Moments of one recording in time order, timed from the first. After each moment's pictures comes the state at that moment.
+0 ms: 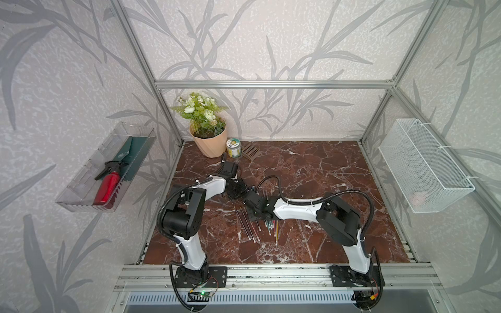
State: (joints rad) left arm -0.26 1.81 1.04 -0.37 0.33 -0.75; right arm 1.05 2.09 1.39 -0.35 0.18 0.66
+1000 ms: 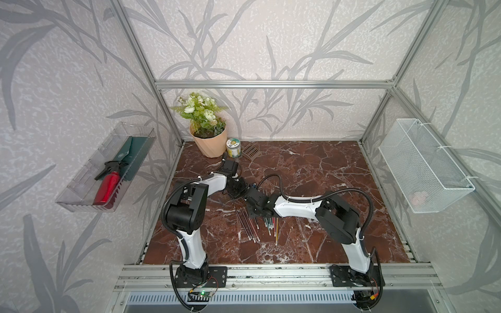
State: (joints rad) left arm -0.24 1.88 1.10 -0.40 0.38 -0.76; right arm 1.00 2.11 1.41 -0.31 0.12 0.69
